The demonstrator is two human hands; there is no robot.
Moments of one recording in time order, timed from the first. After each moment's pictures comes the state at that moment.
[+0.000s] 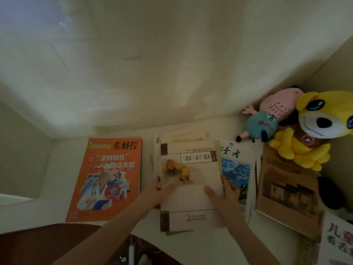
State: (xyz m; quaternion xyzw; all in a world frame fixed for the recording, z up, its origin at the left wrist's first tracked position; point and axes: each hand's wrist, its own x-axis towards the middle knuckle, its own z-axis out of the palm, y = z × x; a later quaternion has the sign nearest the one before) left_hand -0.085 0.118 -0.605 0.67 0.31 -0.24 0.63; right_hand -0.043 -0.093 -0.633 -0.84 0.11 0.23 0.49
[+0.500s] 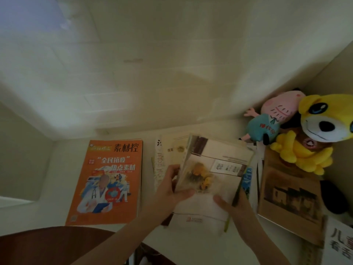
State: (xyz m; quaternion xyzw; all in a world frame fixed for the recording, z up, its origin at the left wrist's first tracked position) left_hand -0.084 0.094 -0.582 0.66 0.14 -0.09 0.73; right_hand -0.044 -0.116 -0.619 -0.70 0.13 0.24 0.66
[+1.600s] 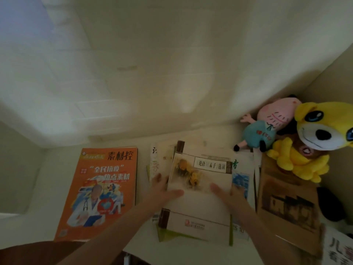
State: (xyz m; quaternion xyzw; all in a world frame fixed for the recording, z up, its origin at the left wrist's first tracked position) left_hand -0.038 0.115 -0.620 0.79 0.21 -0.27 0.51; right_hand 0.009 -0.104 -0.618 -0.79 0.14 0.32 0.51
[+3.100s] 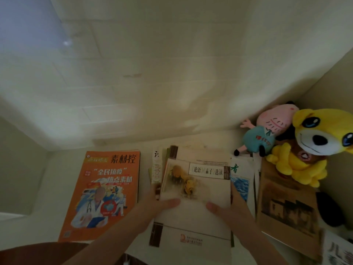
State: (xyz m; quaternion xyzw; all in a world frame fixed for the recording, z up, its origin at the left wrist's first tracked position) left_hand -0.076 0.125 -0.587 0.56 0.29 -0.19 0.75; right_hand -0.023 -0.091 -0.576 -0.81 0.06 0.25 0.53
